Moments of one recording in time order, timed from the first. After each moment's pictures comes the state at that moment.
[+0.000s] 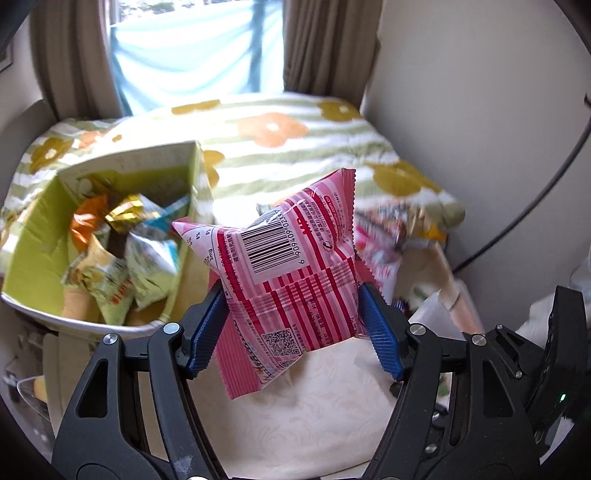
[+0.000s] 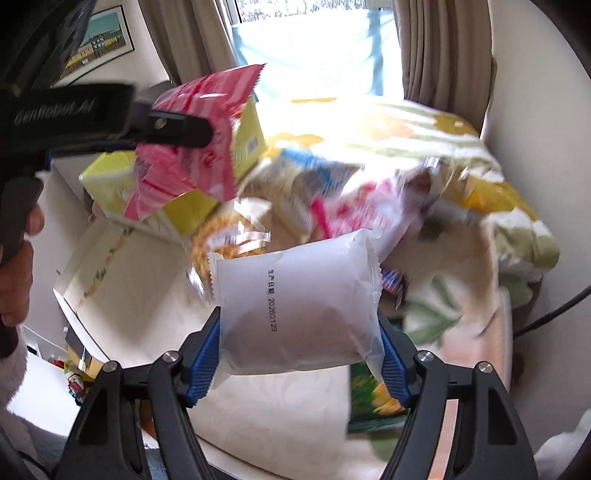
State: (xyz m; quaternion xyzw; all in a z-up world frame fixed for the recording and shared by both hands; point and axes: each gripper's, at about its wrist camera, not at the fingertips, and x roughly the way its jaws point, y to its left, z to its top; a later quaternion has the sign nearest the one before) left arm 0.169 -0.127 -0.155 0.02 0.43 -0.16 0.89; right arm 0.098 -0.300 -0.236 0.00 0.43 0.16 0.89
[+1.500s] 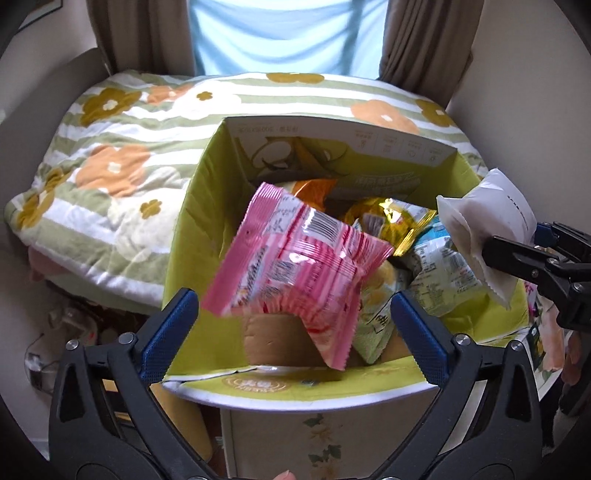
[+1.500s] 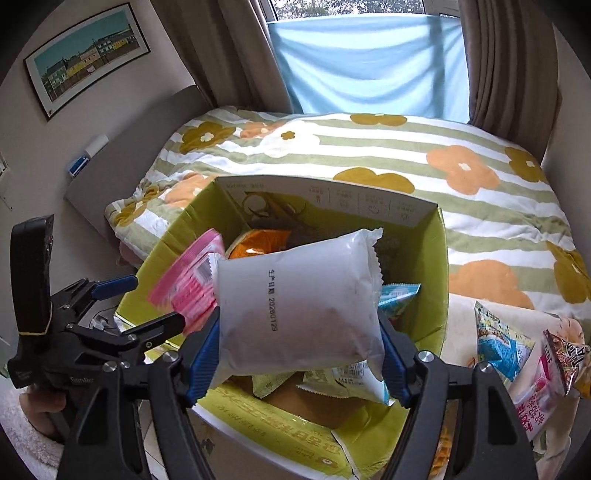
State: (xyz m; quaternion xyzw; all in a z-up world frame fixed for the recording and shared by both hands) left arm 0.285 0.168 -0.190 0.00 0.49 -0.07 0.87; right arm 0.275 -0.051 -0.165 0.03 0.46 0.20 0.86
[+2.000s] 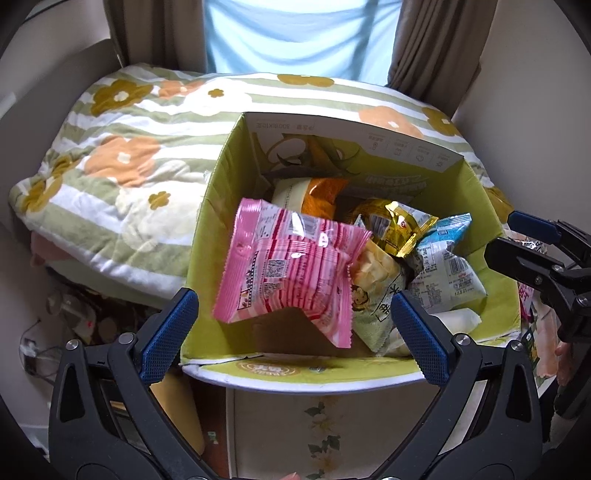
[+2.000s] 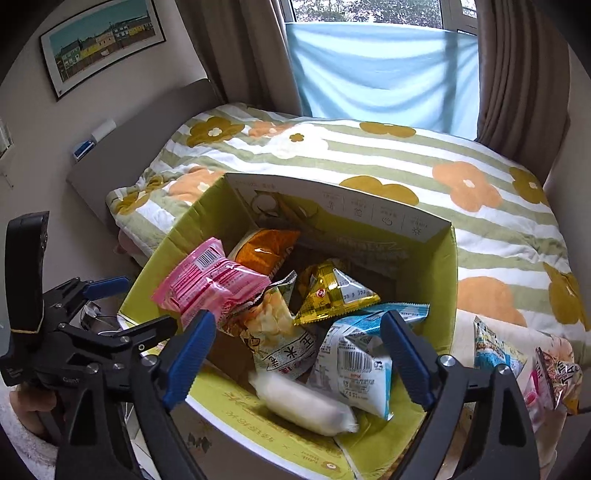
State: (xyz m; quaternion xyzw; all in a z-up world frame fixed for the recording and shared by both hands) left arm 0.270 0.183 -0.182 -0.02 0.48 -0.06 0.87; right arm 0.266 -0.040 -0.154 0.00 0.44 0.21 0.87
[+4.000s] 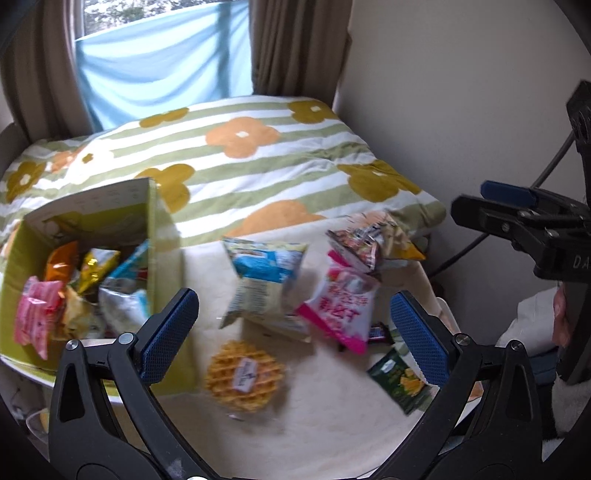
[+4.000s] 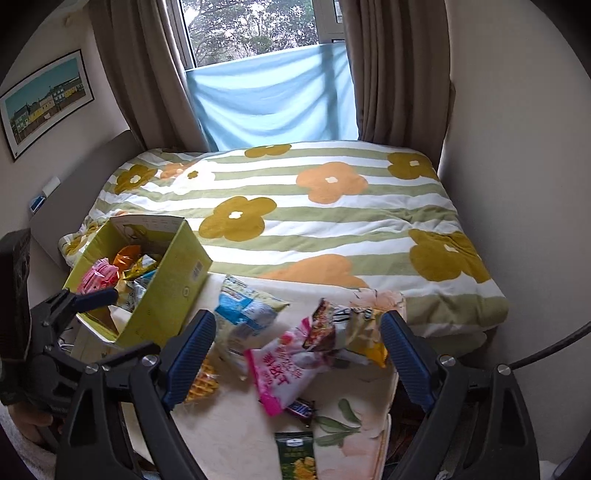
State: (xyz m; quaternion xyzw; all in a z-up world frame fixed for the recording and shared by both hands) left arm 0.218 -0.180 -0.147 0.04 0.44 -0.22 0.87; right arm 0.197 -0.368 -0.122 0.04 0.42 0.09 0.90
